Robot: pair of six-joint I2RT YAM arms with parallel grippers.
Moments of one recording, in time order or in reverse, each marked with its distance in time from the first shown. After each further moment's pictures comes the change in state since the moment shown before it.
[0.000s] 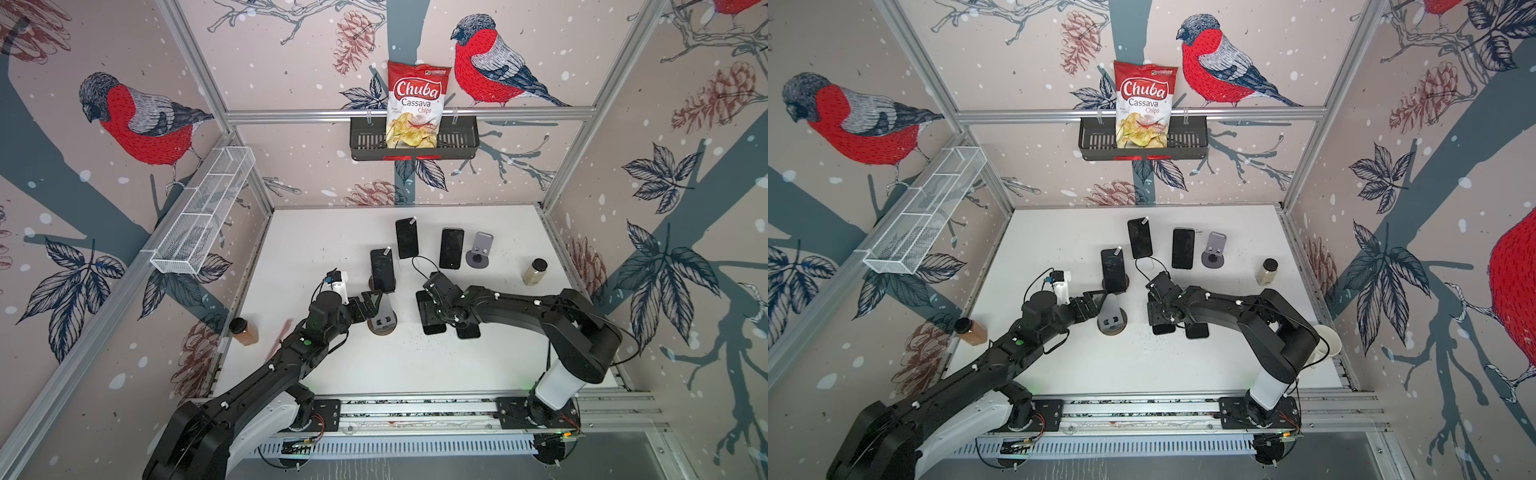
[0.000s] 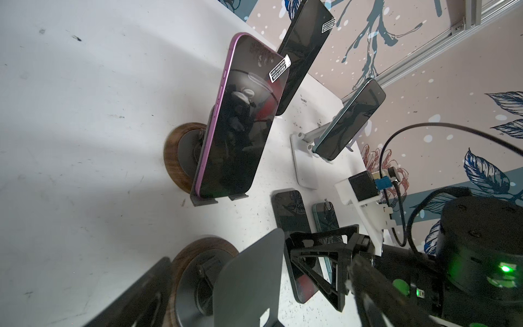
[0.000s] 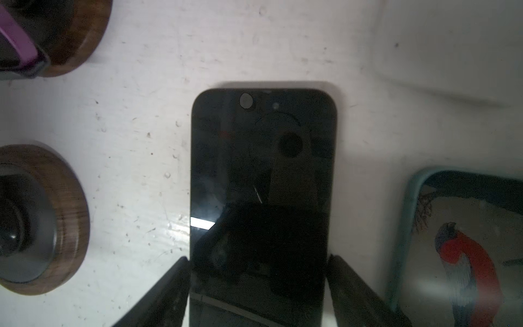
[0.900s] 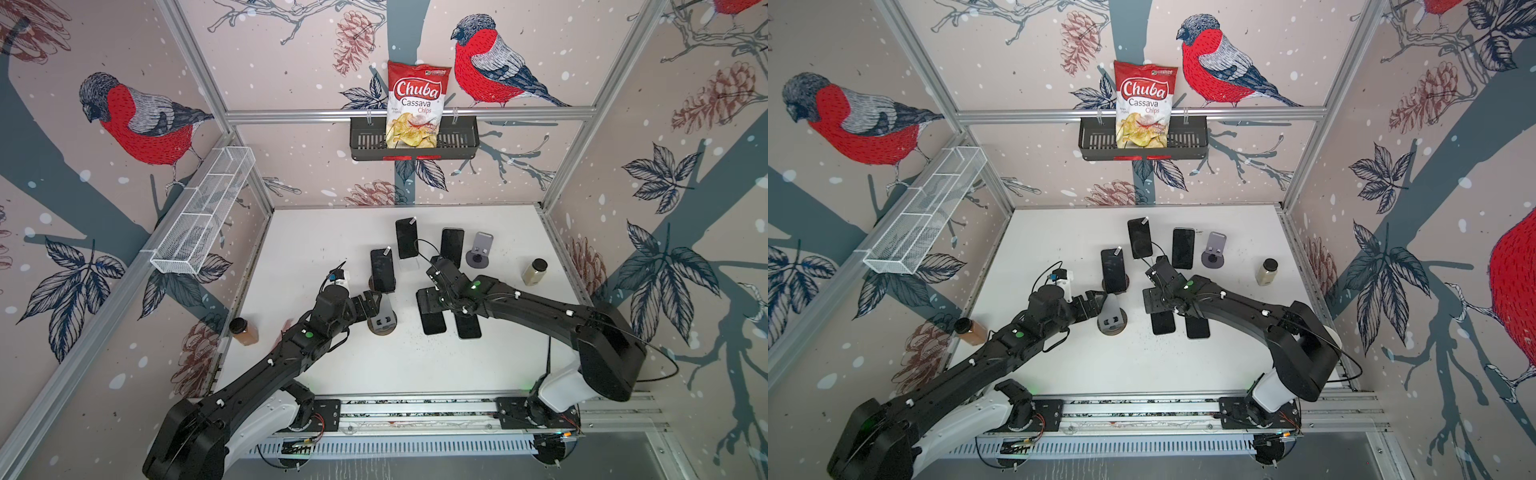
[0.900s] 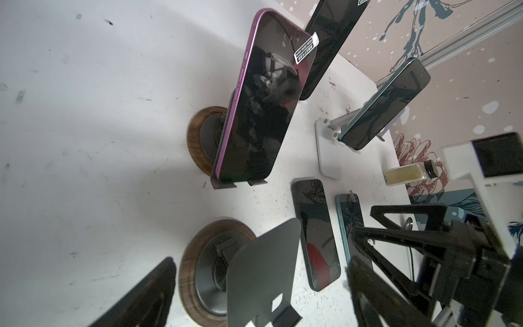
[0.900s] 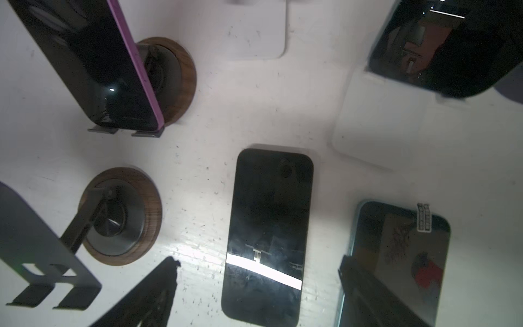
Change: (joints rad) left arm -0.050 0.023 0.128 -0.266 -0.090 -0.003; right arm 0.014 -0.165 0.127 -0.113 0.061 -0.101
